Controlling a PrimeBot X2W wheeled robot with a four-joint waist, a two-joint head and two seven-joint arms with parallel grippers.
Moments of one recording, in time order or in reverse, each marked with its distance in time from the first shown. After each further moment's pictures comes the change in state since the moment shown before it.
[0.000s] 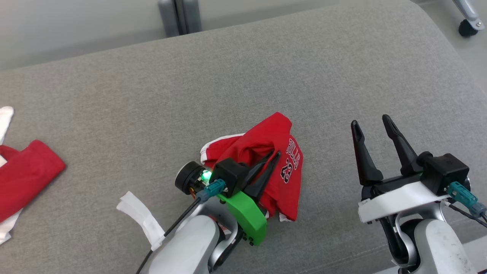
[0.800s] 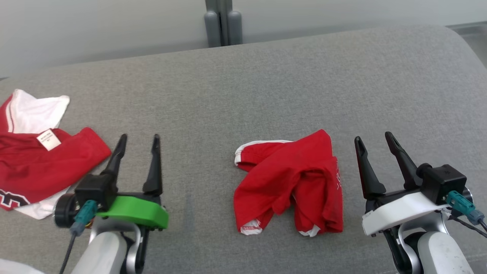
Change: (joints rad) left arm 0.172 0.200 0.302 -0.150 -0.084 0.261 -0.168; right arm 0.052 0.004 -0.026 0.015 -0.012 0.000 0.032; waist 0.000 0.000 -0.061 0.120
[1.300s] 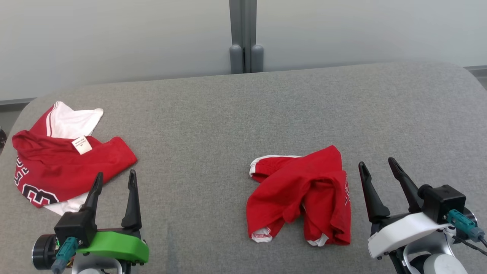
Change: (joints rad) left arm 0.184 0.078 0.069 -0.066 -0.023 0.053 -0.015; right arm 0.102 -0.008 -0.015 -0.021 -0.006 0.000 0.036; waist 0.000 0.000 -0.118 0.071
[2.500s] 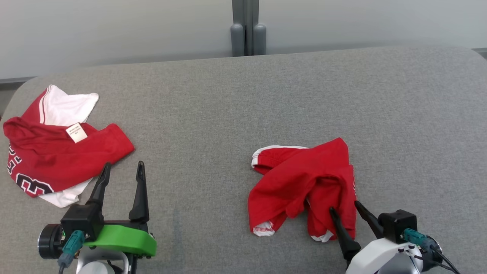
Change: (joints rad) left arm -0.018 0.005 -0.035 -0.050 0.011 0.021 0.016; right arm 0.052 0.003 0.114 0.155 0.005 0.000 0.067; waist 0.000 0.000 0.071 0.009
